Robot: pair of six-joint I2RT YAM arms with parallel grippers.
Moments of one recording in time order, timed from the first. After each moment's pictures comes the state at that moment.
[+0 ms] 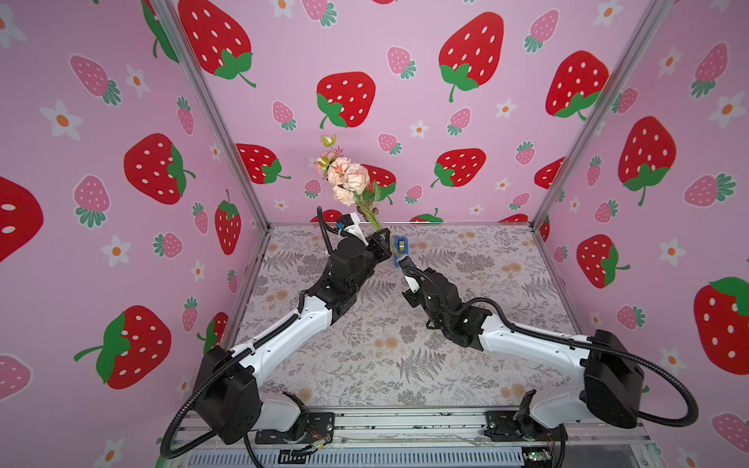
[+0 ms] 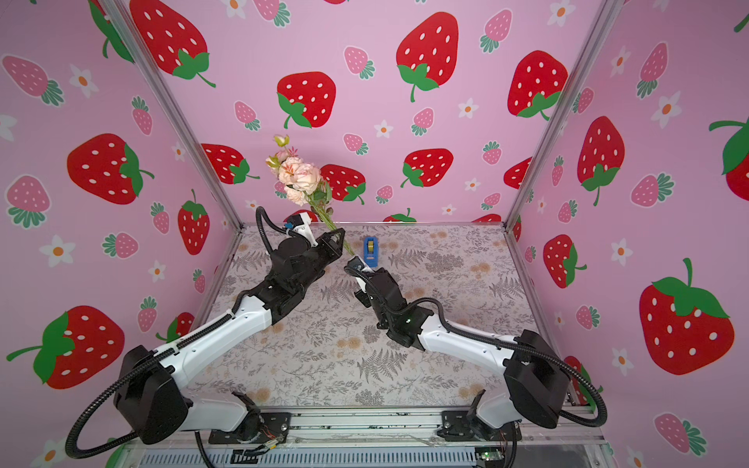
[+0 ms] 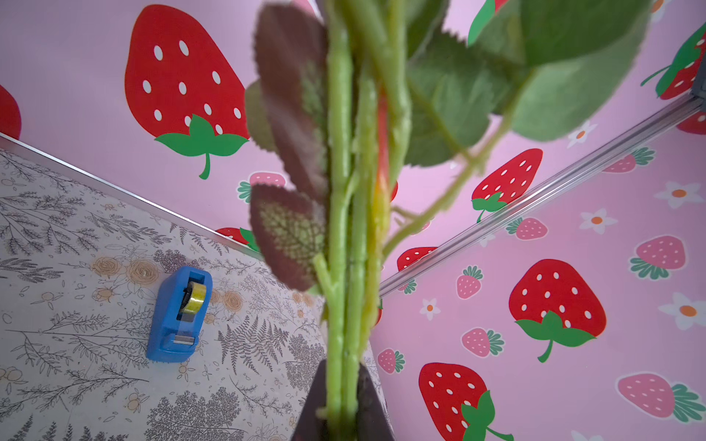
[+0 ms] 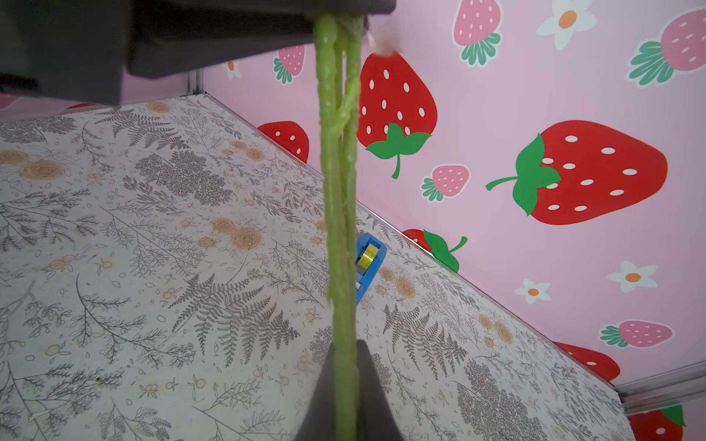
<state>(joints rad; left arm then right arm) -0.59 1.38 1.08 0.24 -0.15 -0.85 1.05 1.45 0.96 0.23 0.55 -0.25</state>
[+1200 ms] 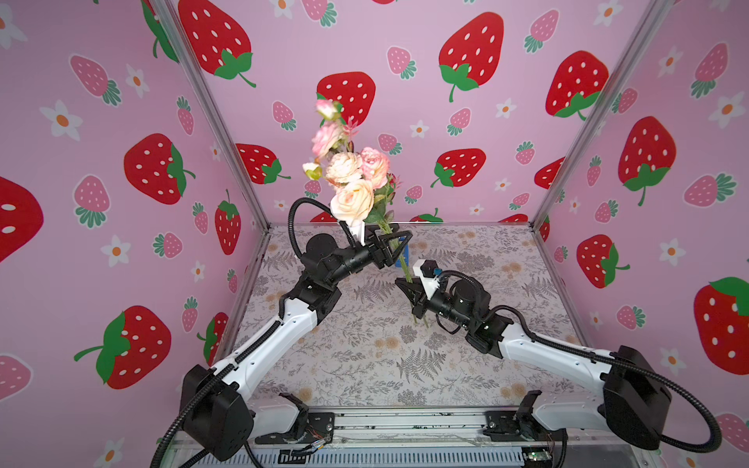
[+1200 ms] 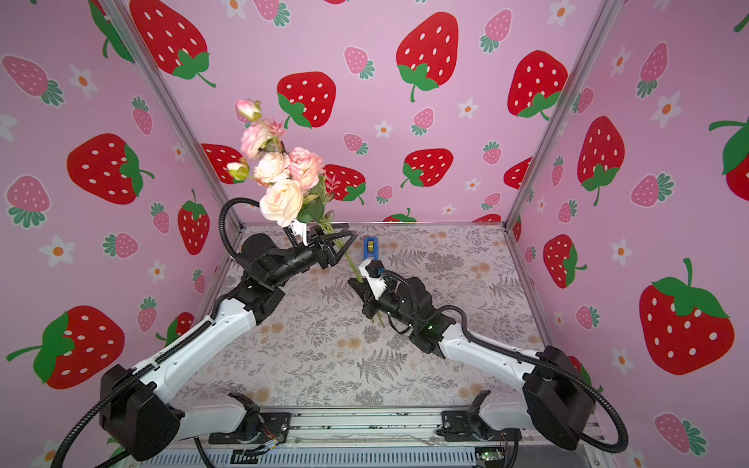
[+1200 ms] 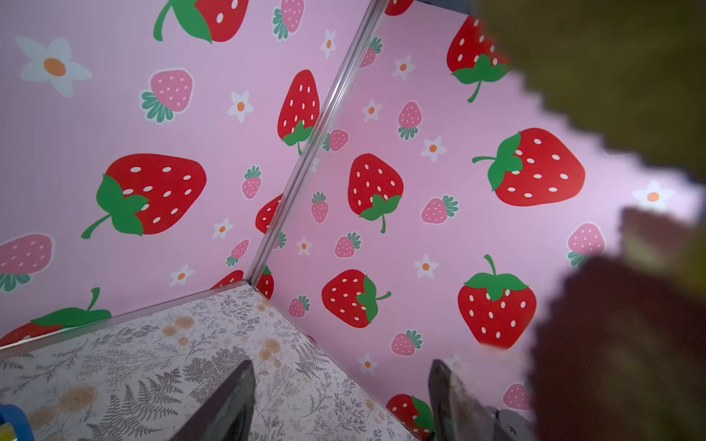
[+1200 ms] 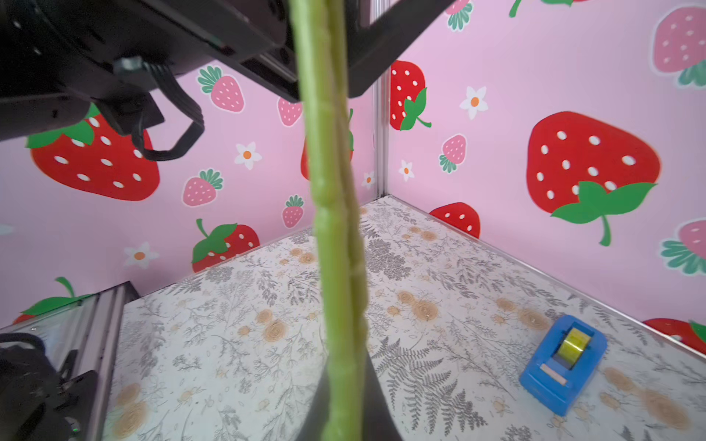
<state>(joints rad) -0.49 1.27 1.07 0.43 0.51 -0.58 0.95 1.29 0.76 0.52 -0.12 0.02</state>
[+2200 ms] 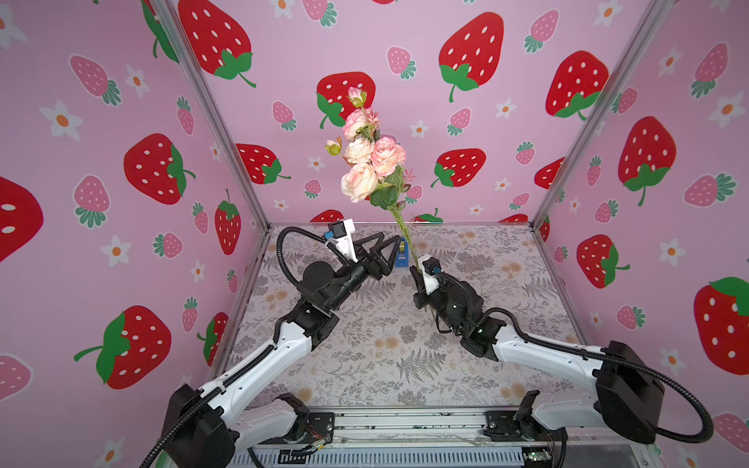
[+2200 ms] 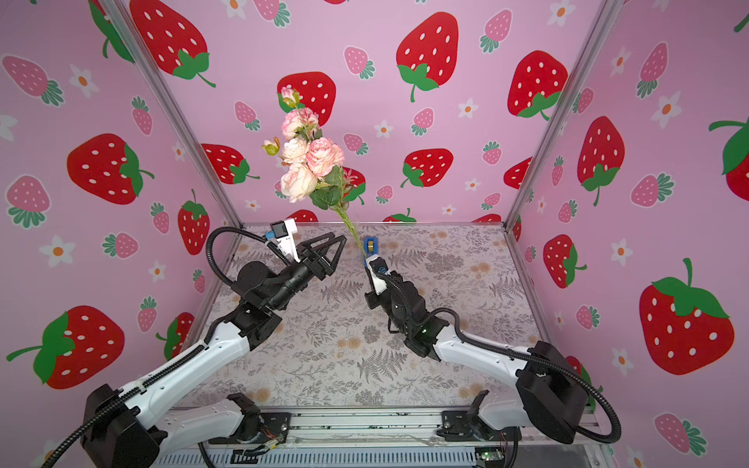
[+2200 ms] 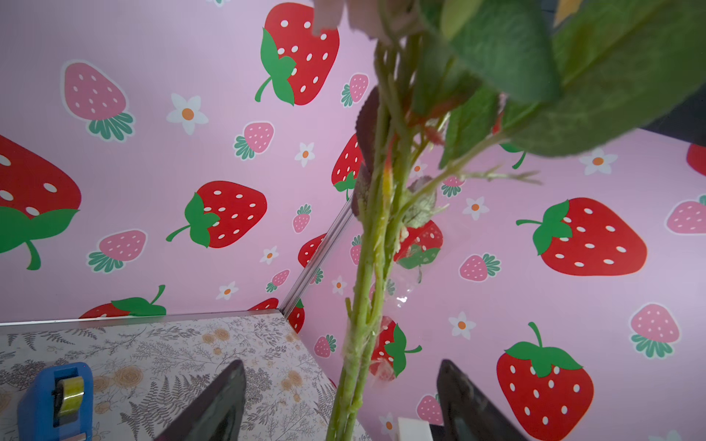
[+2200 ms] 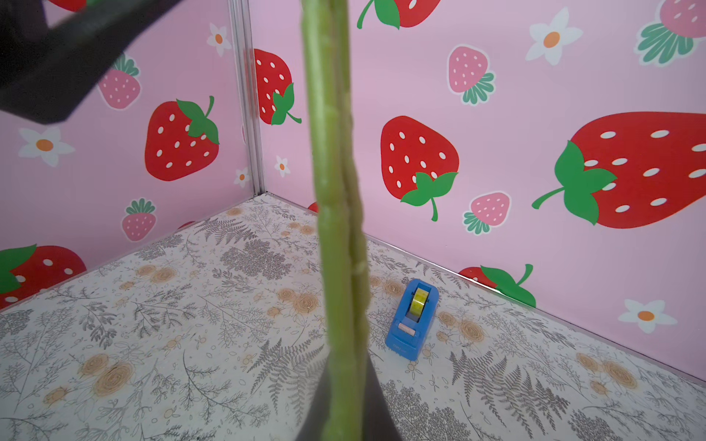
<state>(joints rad) -0.59 1.15 0.87 0.56 0.16 -0.66 1.00 1.34 0.76 0.55 0.34 -0.07</state>
